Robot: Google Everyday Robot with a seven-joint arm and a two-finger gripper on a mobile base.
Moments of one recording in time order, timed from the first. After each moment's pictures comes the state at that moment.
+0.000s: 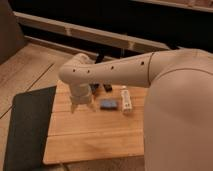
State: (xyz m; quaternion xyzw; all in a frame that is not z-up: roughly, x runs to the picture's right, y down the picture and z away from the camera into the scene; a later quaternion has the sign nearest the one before) arm -0.107 0.103 0.703 -0.26 0.23 0.64 0.68
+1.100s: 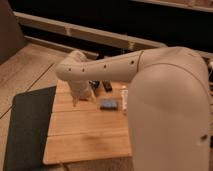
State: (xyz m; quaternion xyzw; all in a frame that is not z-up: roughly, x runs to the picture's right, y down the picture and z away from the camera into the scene) arm -0.095 0.038 0.756 -0.18 0.21 0.62 0.73
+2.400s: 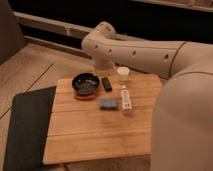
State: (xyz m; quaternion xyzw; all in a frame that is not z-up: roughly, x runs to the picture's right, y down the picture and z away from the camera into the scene) arm -0.006 -0.078 0.747 -0.10 0.14 0.67 0.72
